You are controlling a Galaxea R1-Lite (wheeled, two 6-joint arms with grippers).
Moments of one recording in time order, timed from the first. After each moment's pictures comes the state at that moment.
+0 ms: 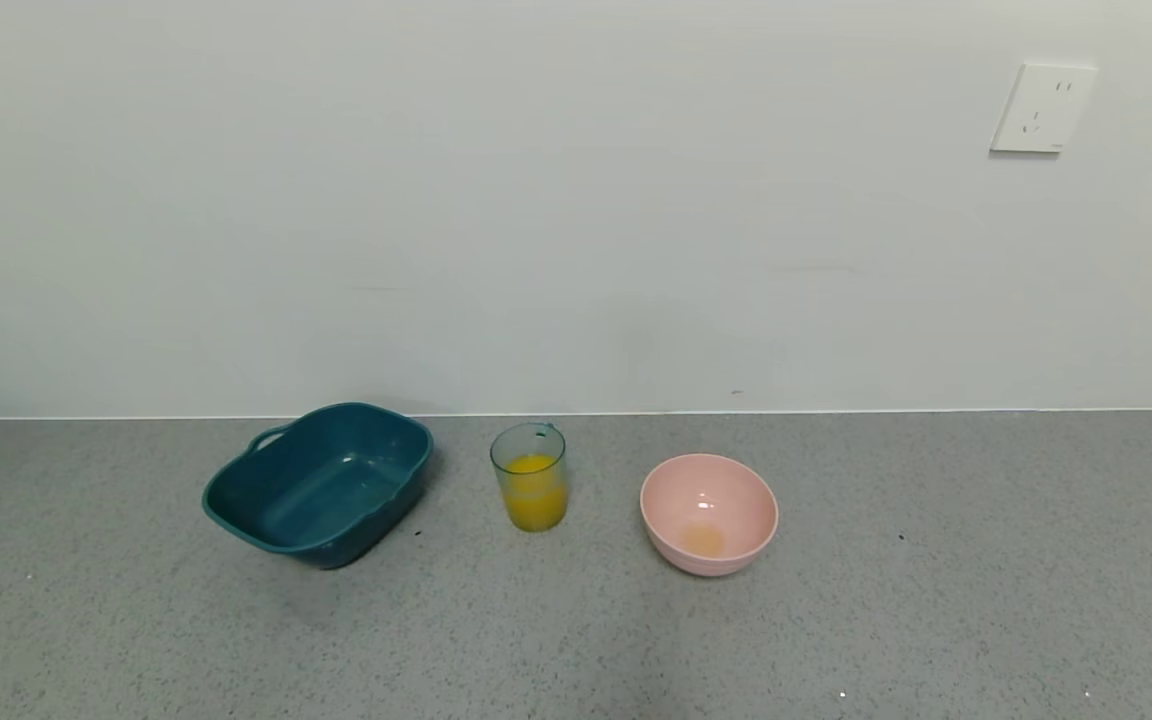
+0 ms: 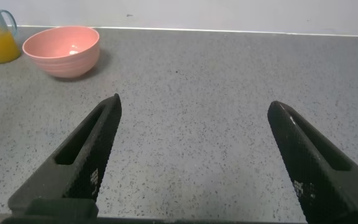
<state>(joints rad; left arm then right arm) 0.00 0.04 -0.23 0.16 -0.02 0.02 0.00 0.00 0.00 0.00 0.00 0.01</state>
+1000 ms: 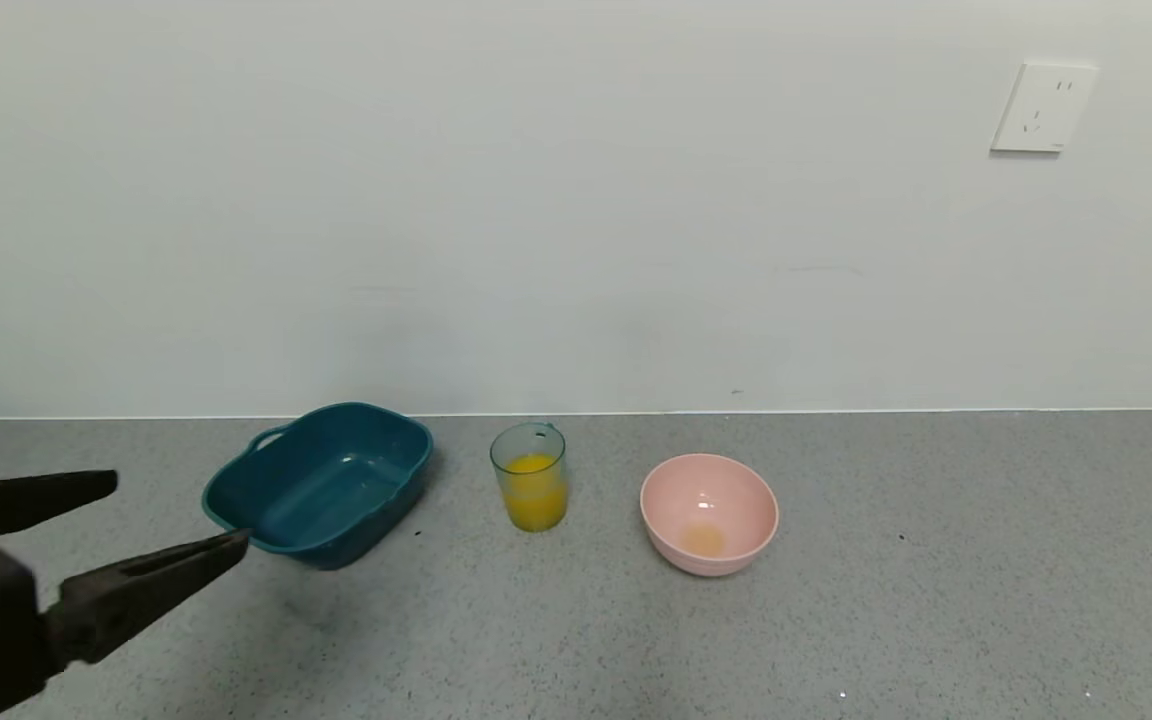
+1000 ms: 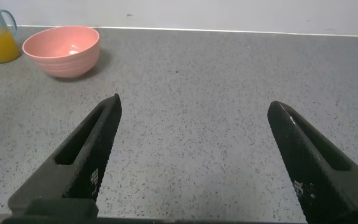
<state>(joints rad) -0.26 0.97 -0.78 0.20 -0.03 0.08 0.00 0.00 0.00 0.00 0.00 0.01</state>
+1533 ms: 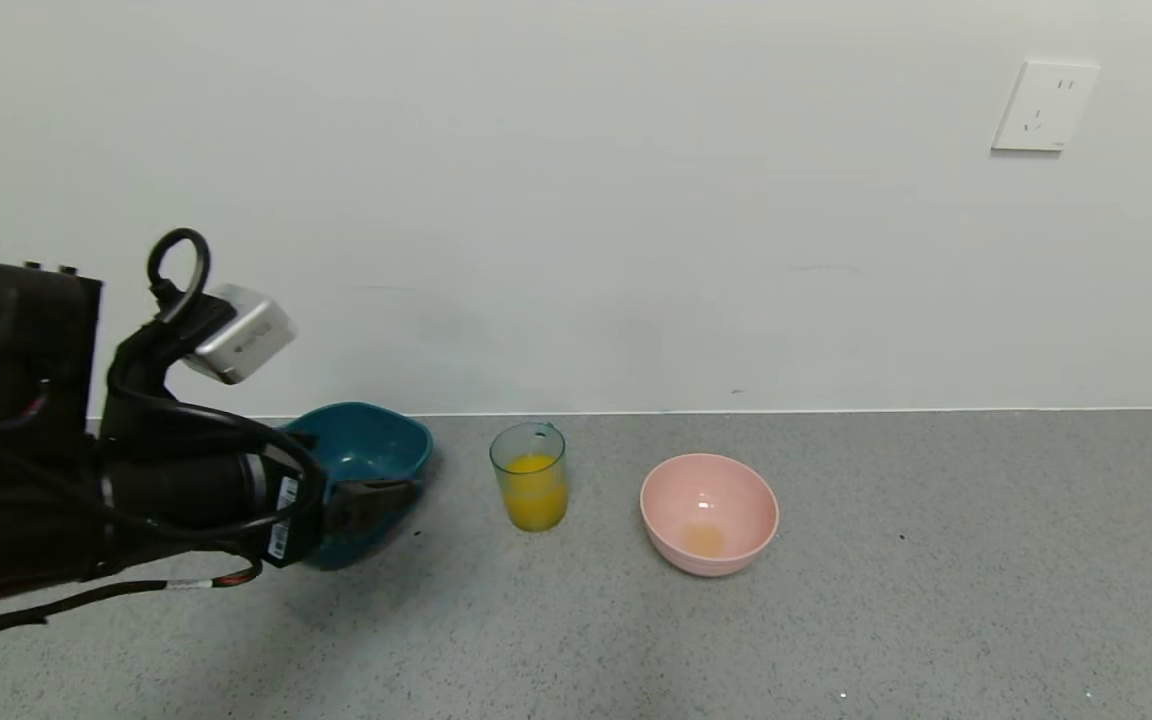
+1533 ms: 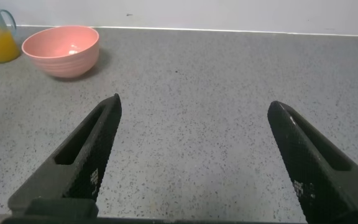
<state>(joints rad) -0.34 1.36 -0.88 0.04 -0.02 0.08 0.00 0.00 0.00 0.00 0.00 0.01</state>
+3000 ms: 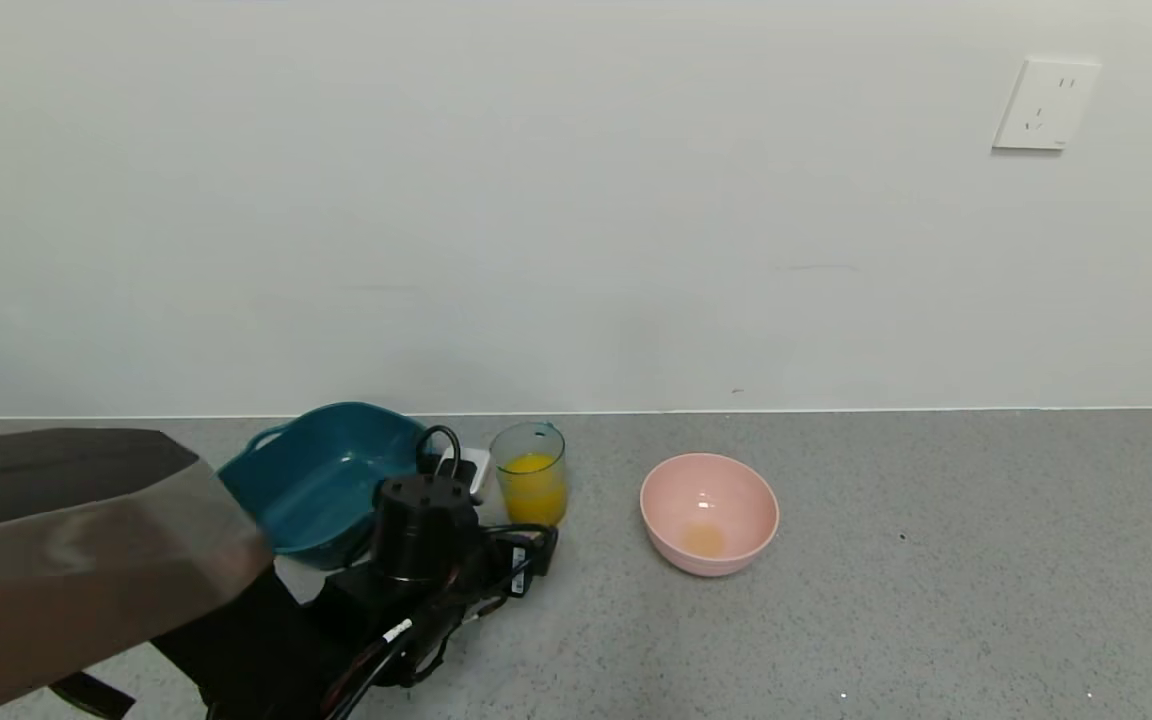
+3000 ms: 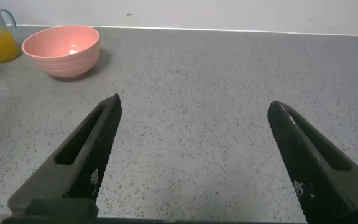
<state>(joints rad) -0.52 2.09 -0.59 -1.04 0.27 -0.16 0.00 0.00 0.00 0.00 0.00 0.01</state>
